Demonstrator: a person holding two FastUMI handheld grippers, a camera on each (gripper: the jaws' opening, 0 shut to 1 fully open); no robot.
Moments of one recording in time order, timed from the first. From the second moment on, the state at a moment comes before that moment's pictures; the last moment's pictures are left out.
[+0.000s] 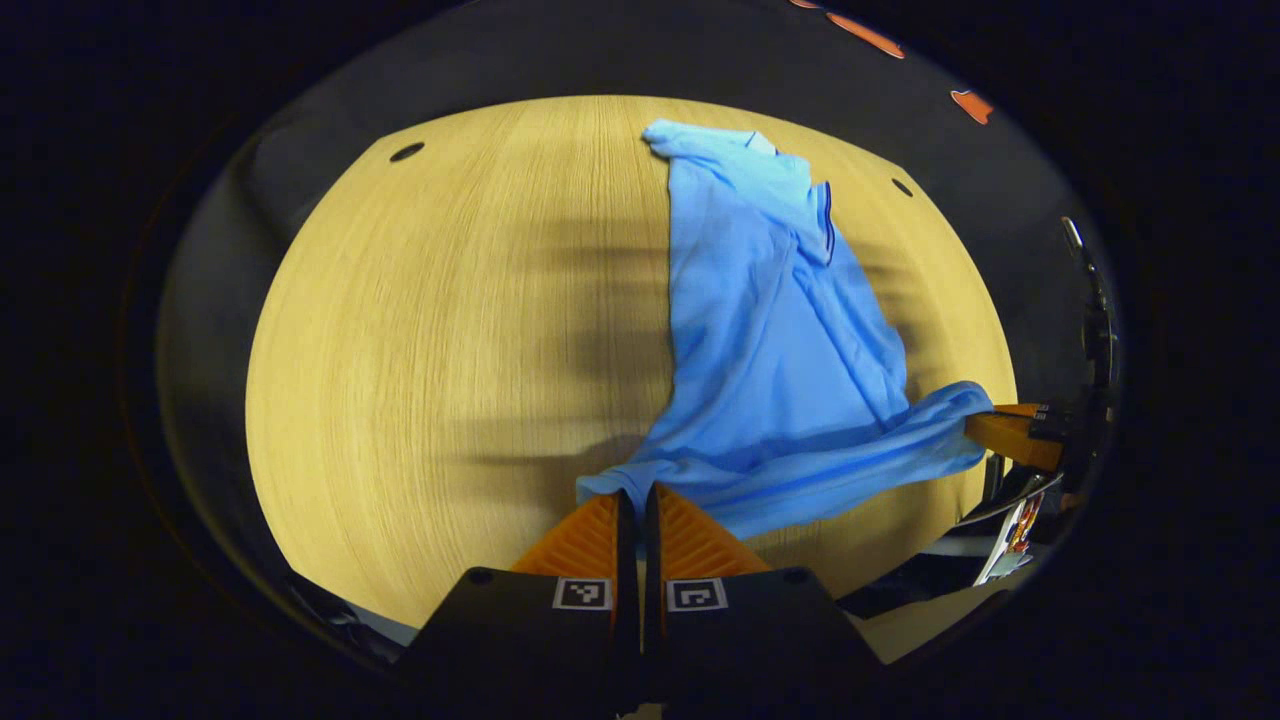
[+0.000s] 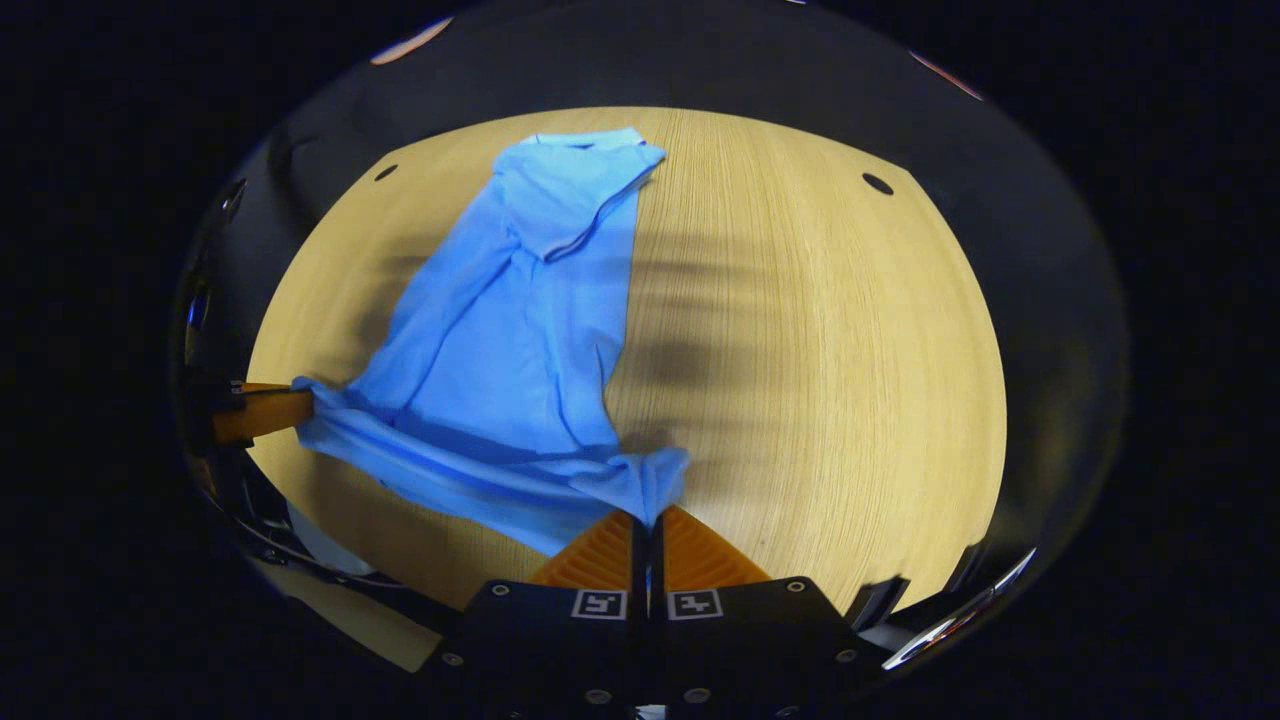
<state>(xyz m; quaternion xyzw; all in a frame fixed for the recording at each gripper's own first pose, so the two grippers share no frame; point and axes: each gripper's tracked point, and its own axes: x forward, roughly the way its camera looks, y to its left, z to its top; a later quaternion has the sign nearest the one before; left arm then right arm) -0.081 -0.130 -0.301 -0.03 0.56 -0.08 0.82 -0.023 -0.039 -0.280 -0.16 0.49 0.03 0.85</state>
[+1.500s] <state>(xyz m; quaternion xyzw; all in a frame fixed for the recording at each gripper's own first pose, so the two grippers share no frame) 0.221 -0.136 -0.283 0.00 0.46 -0.06 0.89 0.296 0.002 -0.239 -0.17 0.38 0.00 0.91</state>
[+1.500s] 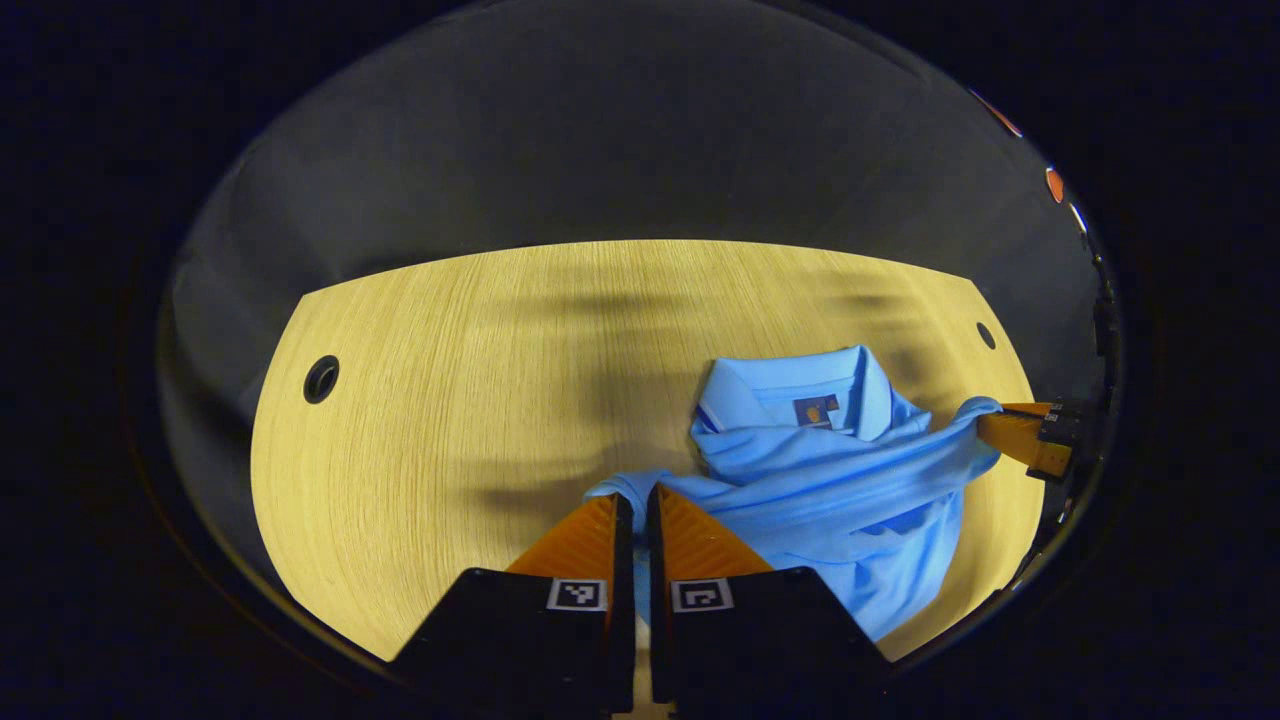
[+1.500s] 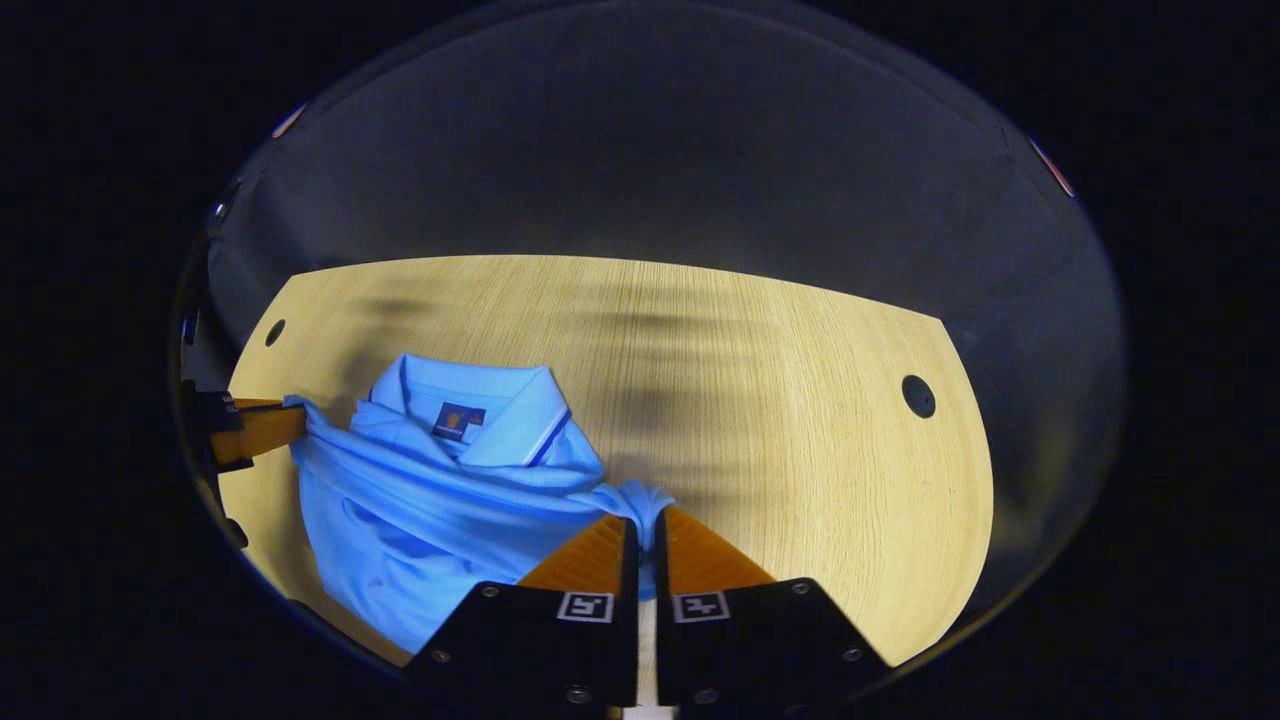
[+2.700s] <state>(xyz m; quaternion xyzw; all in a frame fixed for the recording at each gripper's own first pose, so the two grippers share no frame) 0.044 -0.118 0.042 -0.03 0.07 0.07 0.99 0.106 0.004 0.031 -0.09 0.06 0.09 0.99</state>
